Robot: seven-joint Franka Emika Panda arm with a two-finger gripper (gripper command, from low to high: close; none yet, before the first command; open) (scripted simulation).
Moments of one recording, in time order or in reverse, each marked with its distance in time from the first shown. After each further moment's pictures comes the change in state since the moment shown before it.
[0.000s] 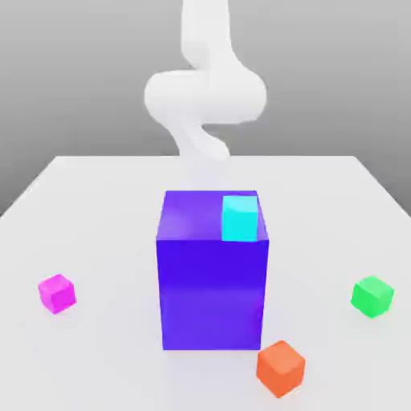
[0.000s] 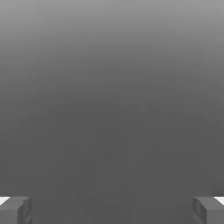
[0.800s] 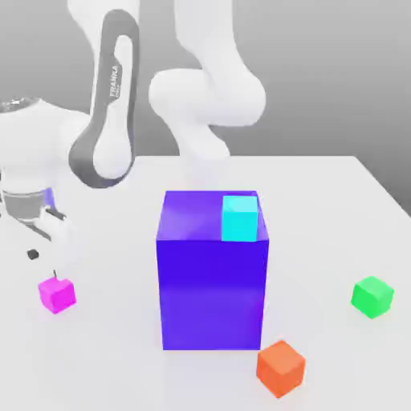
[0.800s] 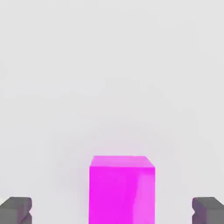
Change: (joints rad) arm -0.419 0.891 -0.278 -0.396 0.249 0.556 -0.290
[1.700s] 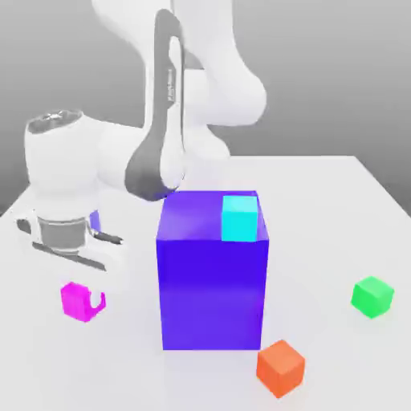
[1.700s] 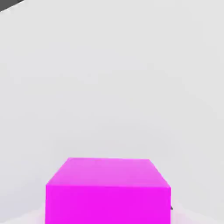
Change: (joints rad) arm 0.263 -0.093 0.222 0.089 -0.182 -0.123 0.216
